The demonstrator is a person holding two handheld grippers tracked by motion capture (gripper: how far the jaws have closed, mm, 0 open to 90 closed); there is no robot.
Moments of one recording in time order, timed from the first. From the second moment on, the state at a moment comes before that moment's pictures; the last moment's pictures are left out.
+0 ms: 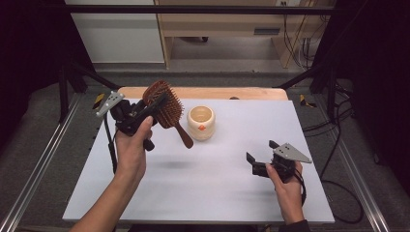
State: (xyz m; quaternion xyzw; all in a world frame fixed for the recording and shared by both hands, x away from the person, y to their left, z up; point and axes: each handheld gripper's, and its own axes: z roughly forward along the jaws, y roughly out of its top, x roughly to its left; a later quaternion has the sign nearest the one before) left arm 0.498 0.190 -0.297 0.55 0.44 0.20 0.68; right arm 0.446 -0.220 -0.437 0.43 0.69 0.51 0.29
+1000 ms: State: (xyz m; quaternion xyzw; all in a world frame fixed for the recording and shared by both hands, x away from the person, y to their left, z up) left arm 0.539 0.172 -0.258 0.52 0.44 0.21 0.70; right arm 0.446 -0.221 -0.437 0.43 0.68 0.52 0.28
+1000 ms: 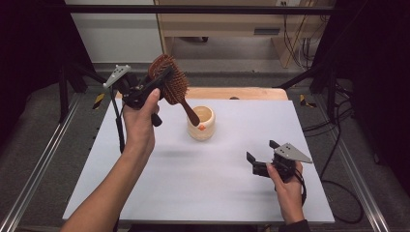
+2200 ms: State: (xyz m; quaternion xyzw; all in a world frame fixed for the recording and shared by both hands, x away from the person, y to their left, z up) left arm 0.577 0.149 -0.260 0.51 0.45 0.23 0.69; right arm 0.446 -0.224 -0.436 0.43 0.67 0.53 0.29
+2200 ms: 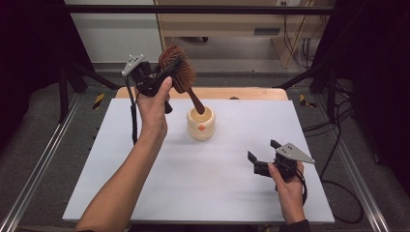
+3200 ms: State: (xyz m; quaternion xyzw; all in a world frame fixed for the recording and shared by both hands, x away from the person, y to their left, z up) left arm 0.584 0.139 -0.263 0.51 0.44 0.24 0.69; right arm 0.446 -0.226 -0.435 0.43 0.67 0.53 0.29
